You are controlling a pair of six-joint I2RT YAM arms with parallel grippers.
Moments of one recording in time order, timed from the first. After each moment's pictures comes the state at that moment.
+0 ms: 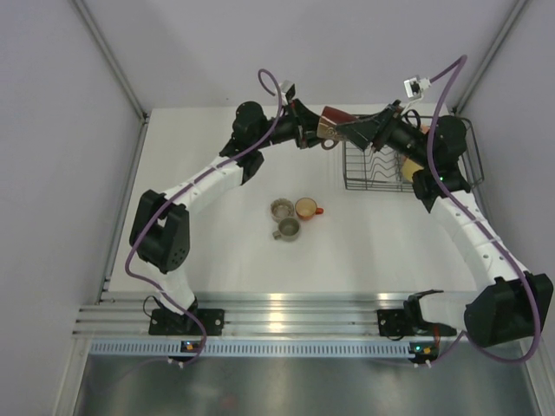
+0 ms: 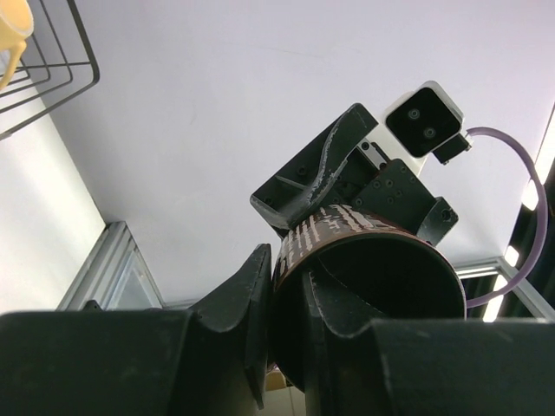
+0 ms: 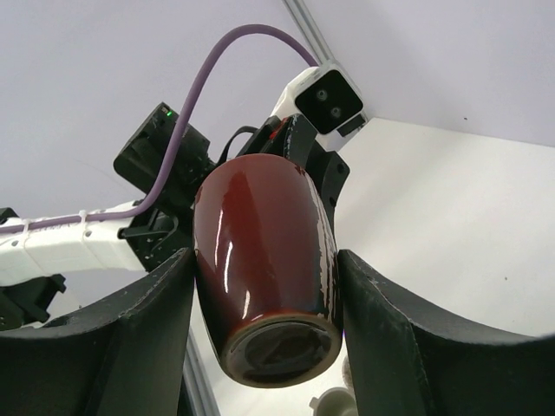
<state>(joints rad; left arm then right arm) -0.55 1.80 1.44 0.57 0.76 -1.61 0.23 1.22 1.07 0.36 -0.73 0.71</state>
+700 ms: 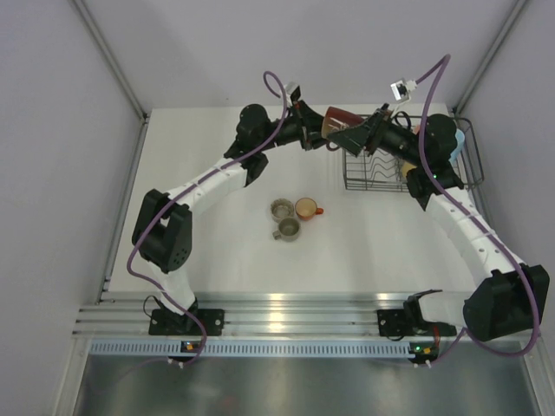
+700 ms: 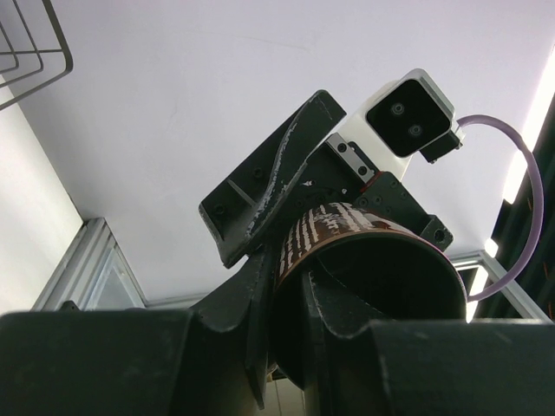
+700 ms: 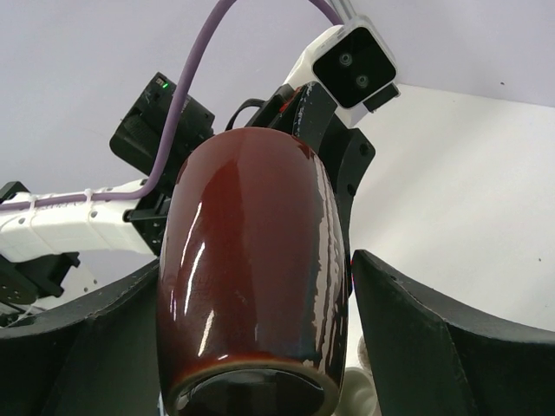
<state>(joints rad) -0.58 1.81 1.44 0.63 0.75 -1.67 0.25 1.25 1.08 0.35 -0.78 0.71</state>
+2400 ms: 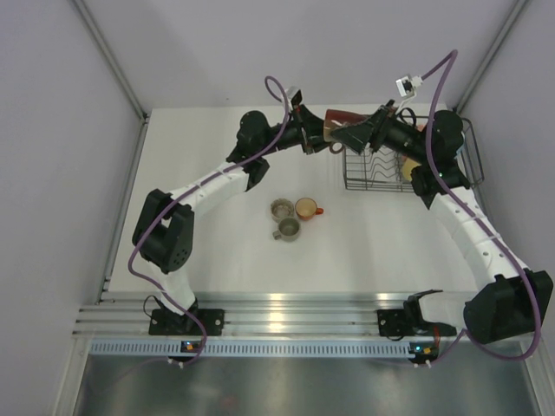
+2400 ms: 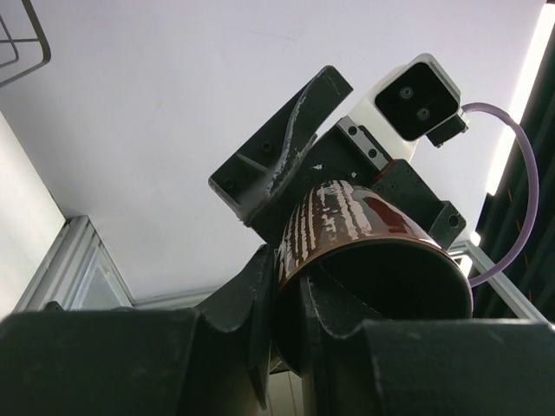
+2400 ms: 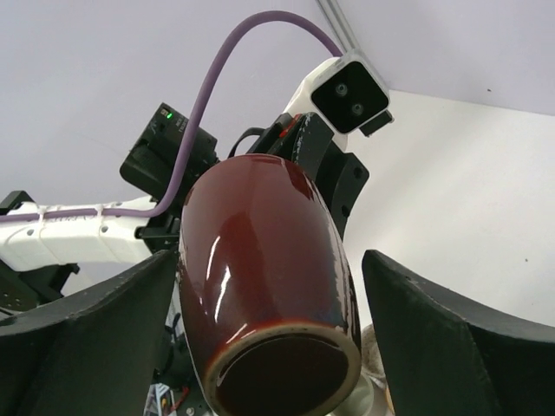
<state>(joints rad) -0.59 1.81 1.39 0.73 0.74 -1.72 0.24 1.24 1.12 0.28 -0.78 0.69</state>
